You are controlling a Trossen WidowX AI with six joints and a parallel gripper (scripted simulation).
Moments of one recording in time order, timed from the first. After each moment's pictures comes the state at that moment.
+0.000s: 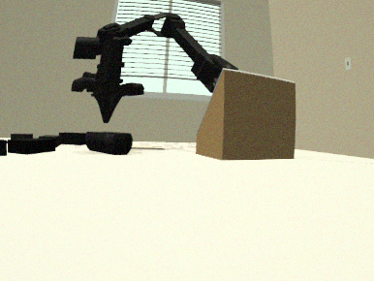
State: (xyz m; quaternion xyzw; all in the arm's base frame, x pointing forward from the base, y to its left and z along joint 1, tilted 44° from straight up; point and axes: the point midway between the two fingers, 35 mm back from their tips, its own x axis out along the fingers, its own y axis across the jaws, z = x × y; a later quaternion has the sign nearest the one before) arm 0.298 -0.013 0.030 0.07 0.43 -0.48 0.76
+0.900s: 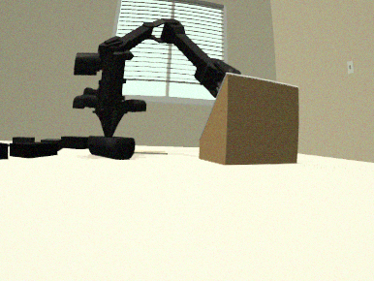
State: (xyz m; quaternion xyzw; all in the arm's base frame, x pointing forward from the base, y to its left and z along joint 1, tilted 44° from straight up) arm 0.302 -0.034 0.007 0.07 0.43 -0.48 0.76
